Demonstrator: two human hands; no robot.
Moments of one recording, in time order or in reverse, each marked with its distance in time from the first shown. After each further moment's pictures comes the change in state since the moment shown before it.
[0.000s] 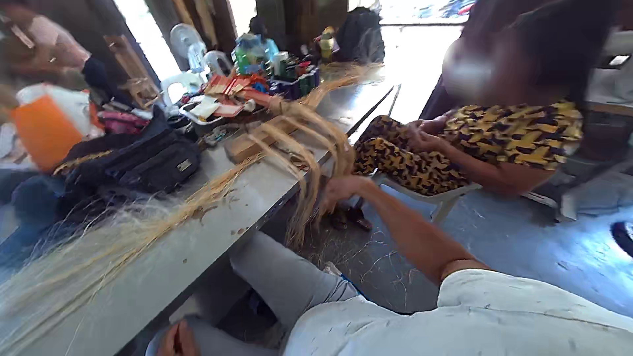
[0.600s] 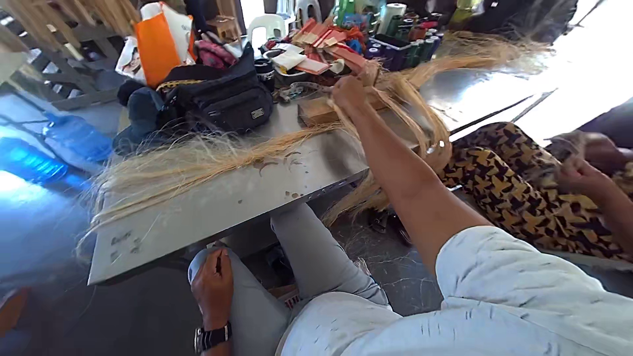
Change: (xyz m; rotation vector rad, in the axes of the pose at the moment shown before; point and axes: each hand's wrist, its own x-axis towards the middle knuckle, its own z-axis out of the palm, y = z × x) left_hand -0.002 -0.034 0.025 0.000 0.226 0.024; right_hand 0.197 -0.157 -0.133 0.248 0.804 -0.096
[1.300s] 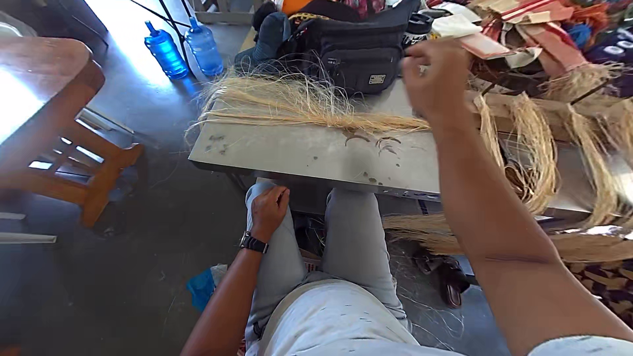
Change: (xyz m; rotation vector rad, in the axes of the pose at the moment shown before) left_hand -0.001 -0.004 0.014 -0.018 -0.089 -0.071; right_hand -0.110 -0.136 0.022 0.093 -0.077 -0.810
